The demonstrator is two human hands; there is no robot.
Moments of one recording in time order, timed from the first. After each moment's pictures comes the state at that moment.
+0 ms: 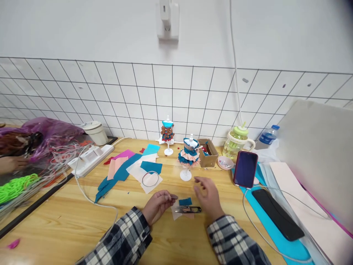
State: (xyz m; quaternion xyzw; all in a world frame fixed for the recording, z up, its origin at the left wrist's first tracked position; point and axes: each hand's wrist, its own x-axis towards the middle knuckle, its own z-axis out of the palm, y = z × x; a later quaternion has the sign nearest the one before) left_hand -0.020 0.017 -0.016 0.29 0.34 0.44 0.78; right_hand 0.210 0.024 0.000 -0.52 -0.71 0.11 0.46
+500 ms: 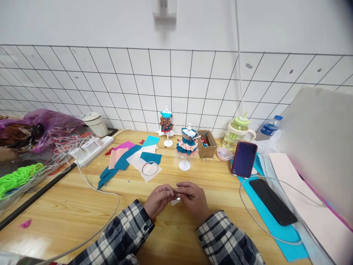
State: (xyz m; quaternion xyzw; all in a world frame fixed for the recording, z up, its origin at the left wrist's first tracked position) left_hand -0.003 -0.006 -0.009 0.32 0.27 0.45 0.79; right_hand 0.170 -0.014 -0.010 -0.43 -0.69 0.33 0.48
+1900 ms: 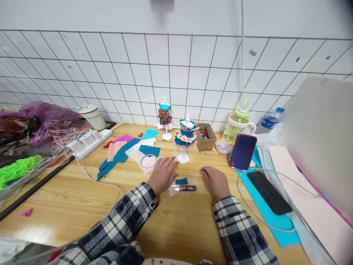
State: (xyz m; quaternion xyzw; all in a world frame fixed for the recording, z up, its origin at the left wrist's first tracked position) left_hand 0.009 0.033 0.008 0.87 0.45 0.20 -0.04; right_hand 0.252 0.013 -0.008 -0.65 -0.75 0.05 0.15
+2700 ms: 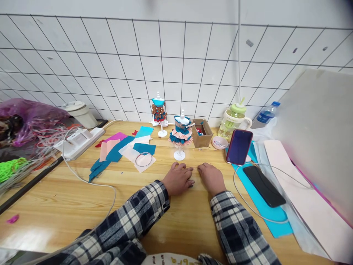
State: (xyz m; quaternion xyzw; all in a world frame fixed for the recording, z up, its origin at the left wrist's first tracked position) left_hand 0.070 0.035 -0.011 0.93 0.34 0.11 0.05; right_hand 0.256 0.020 -0.015 -0.65 -0.76 0.00 0.04
